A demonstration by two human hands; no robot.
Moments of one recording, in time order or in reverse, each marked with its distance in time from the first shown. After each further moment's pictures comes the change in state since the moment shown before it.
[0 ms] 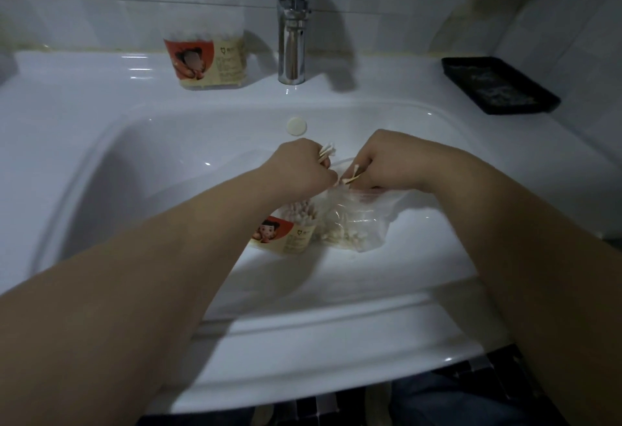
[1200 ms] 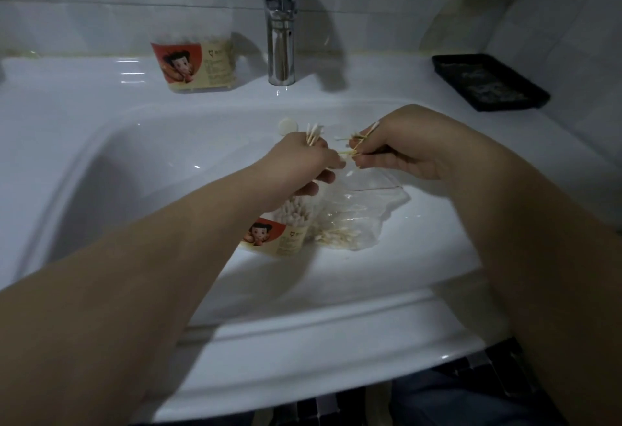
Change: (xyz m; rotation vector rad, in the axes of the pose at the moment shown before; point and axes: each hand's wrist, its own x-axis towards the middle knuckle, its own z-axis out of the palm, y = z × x) left_hand -0.004 0.010 -0.001 -0.629 -0.064 -0.086; right_hand 0.004 0.009 -0.019 1.013 0.148 0.268
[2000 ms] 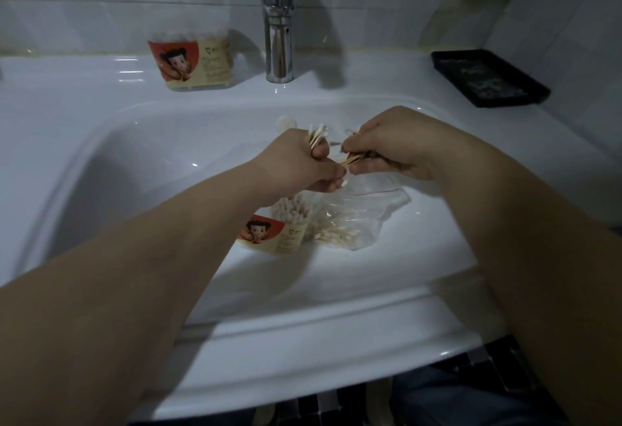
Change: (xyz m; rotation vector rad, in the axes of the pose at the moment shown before) left_hand 0.006 -0.009 -0.004 -0.071 -0.131 0.123; right_hand -0.006 0.002 0.006 -0.147 -0.040 -0.039
